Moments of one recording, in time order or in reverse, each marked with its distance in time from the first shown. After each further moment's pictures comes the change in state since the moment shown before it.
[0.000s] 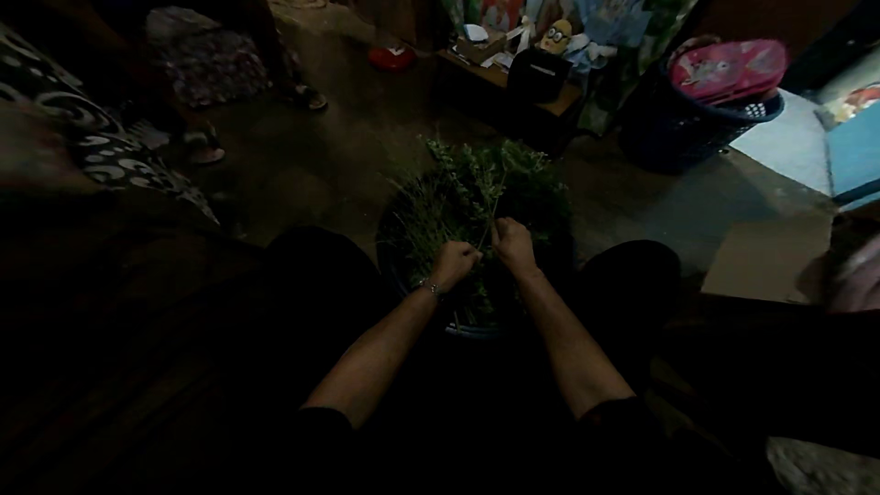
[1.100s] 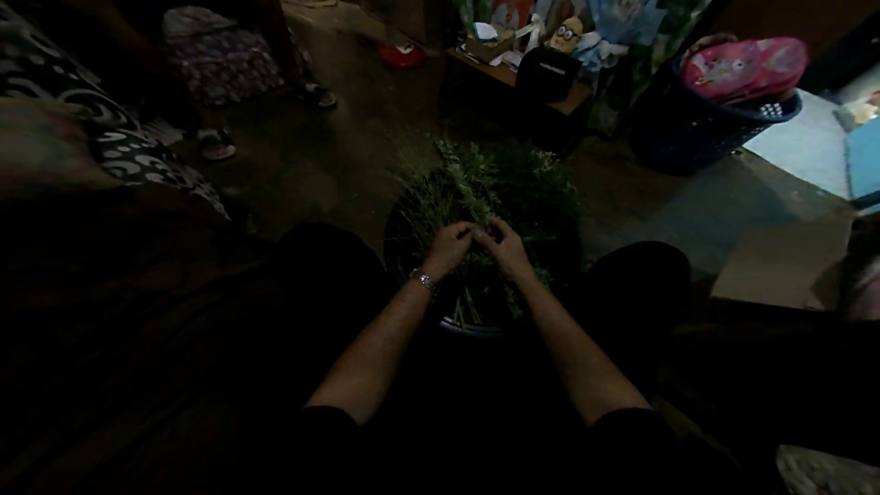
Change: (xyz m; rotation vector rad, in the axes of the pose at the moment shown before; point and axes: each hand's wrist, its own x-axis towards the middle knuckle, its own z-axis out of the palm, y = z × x) left_hand -0.001 -0.002 -0.016 -0.471 0.161 0.189; right_hand -0.026 -0.027 -0.001 0.822 -0.148 0.173
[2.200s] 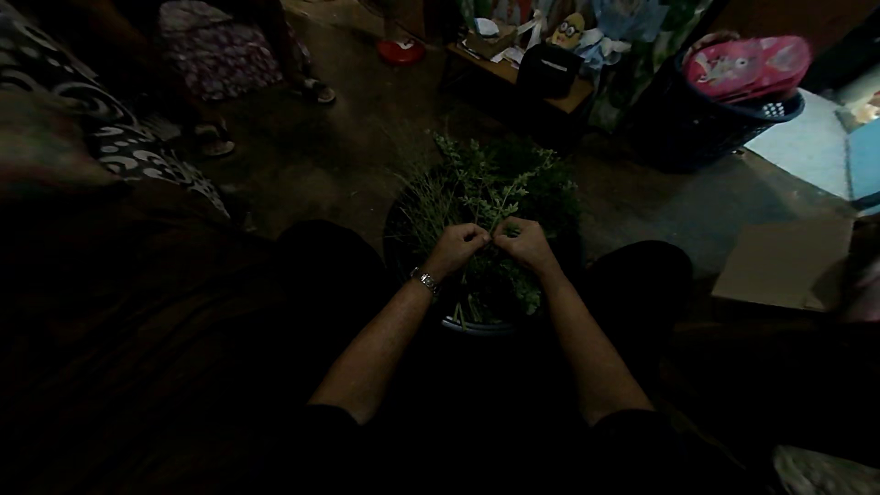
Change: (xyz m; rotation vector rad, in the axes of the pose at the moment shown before) left_hand -0.009 0.015 -0.001 0.084 -0.115 0.020; right_hand -0.007 -0.033 -0.031 -0.319 -0.026 -0.032
